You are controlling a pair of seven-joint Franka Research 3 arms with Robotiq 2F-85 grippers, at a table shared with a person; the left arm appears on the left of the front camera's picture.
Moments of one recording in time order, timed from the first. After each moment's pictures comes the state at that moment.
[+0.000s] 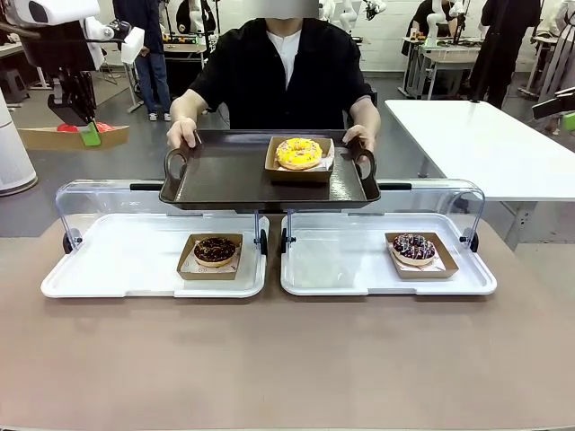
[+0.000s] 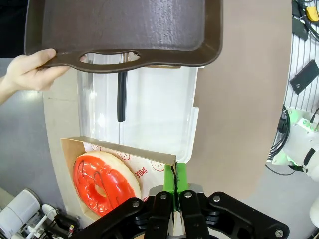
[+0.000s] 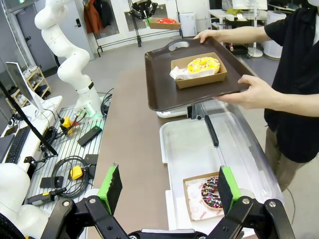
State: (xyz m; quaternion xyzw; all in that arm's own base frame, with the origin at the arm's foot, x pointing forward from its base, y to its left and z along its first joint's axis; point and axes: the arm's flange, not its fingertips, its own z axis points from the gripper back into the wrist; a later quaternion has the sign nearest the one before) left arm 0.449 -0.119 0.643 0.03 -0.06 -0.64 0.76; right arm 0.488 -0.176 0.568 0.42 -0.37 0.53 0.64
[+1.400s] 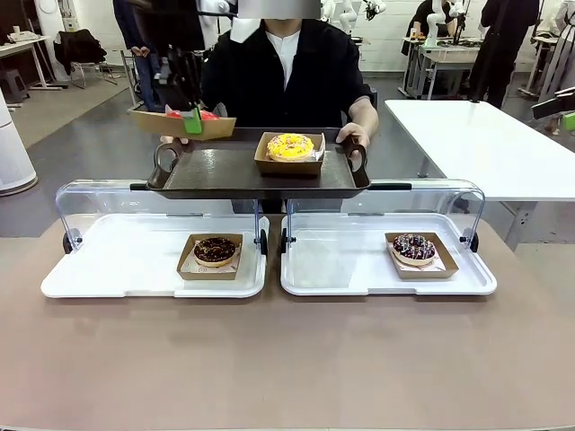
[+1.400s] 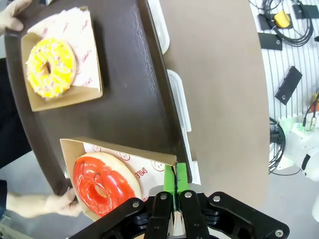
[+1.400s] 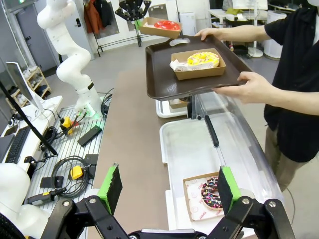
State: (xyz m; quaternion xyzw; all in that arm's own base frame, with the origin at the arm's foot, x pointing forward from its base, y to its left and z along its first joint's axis) left arm 0.432 -0.291 0.671 0.01 -0.05 -0.76 0.65; right arm 0.488 -0.176 0.568 0.42 -0.37 0.53 0.64
